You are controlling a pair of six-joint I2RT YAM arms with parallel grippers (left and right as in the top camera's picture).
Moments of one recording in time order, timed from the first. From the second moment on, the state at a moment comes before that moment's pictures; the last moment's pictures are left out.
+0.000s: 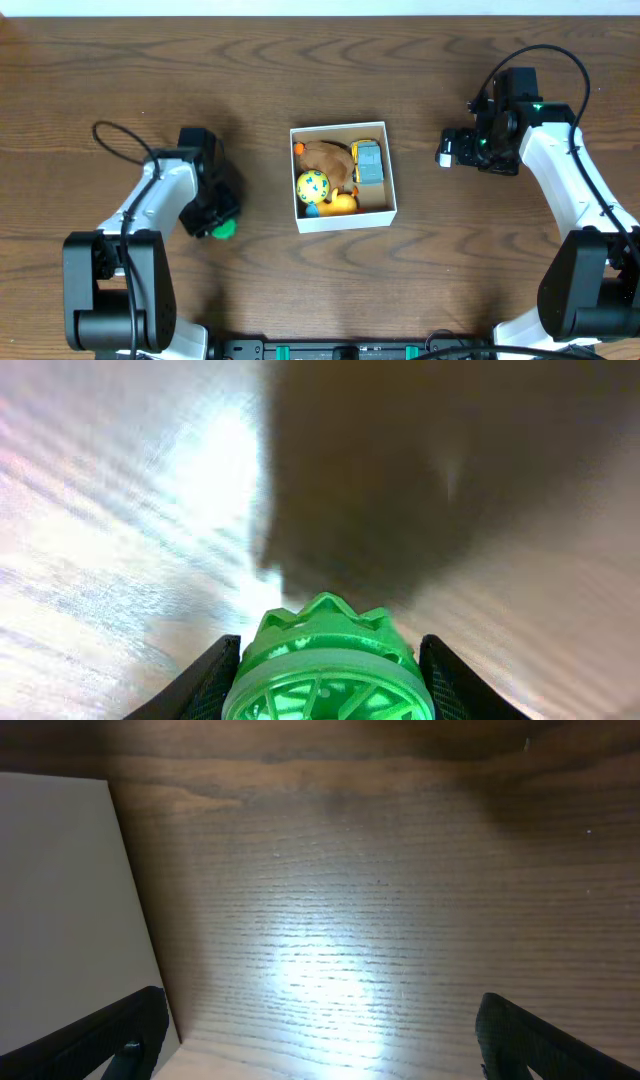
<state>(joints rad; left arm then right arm) -0.03 1.69 1.00 -0.94 0.06 -0.59 0.00 1.73 1.28 -0.91 -0.18 0.14</state>
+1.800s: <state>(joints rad) -0.63 1.68 1.32 -0.74 -0.02 -0.43 0.00 1.73 1.28 -0.92 -0.18 0.13</state>
